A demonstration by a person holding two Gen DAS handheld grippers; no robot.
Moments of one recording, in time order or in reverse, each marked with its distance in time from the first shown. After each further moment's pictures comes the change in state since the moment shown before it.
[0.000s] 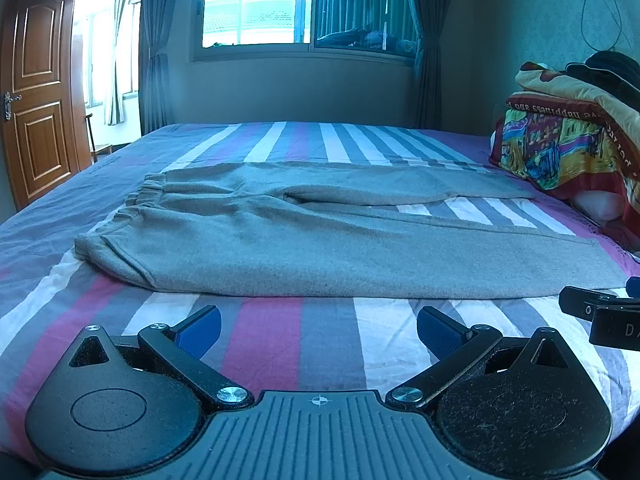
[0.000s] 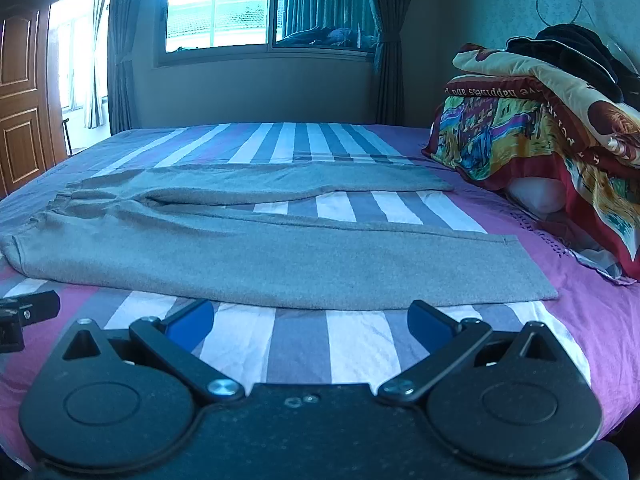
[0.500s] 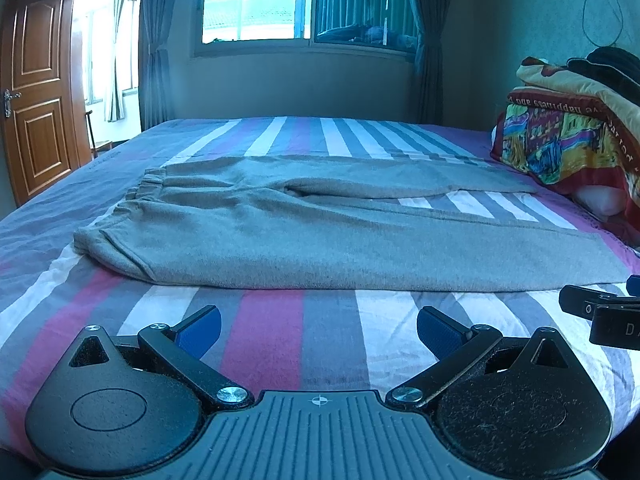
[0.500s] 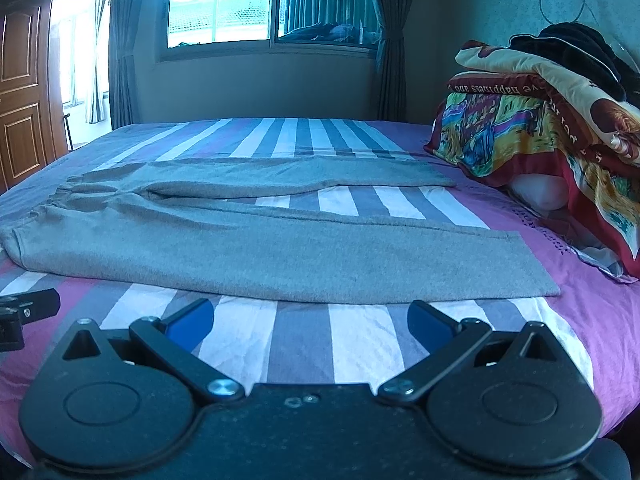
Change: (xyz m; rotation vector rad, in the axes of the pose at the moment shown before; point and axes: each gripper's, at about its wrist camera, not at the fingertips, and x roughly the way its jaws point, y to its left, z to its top) left arm 0.006 0.002 -0.005 0.000 0.015 0.002; right arm 0.006 0.001 -0.004 -0.005 0.011 0.002
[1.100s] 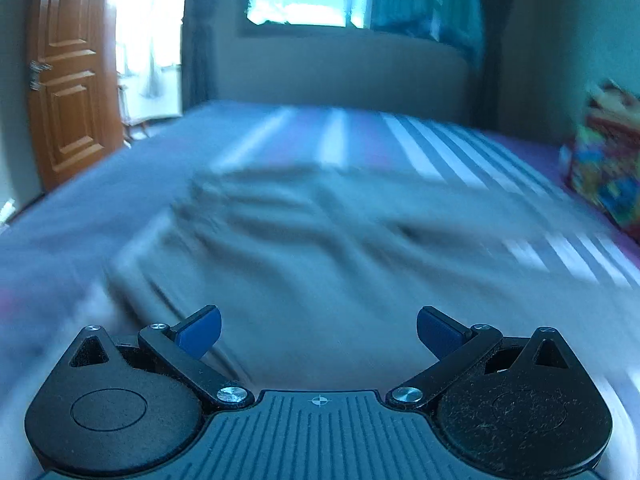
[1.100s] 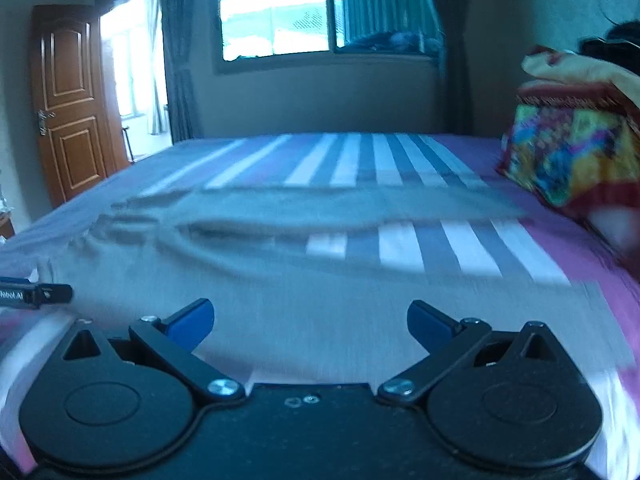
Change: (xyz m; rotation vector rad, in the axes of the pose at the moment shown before) left arm 0.106 0.127 0.086 -0.105 0.024 0.108; right arm 0.067 -0.010 0.068 -0.032 -0.034 0.248
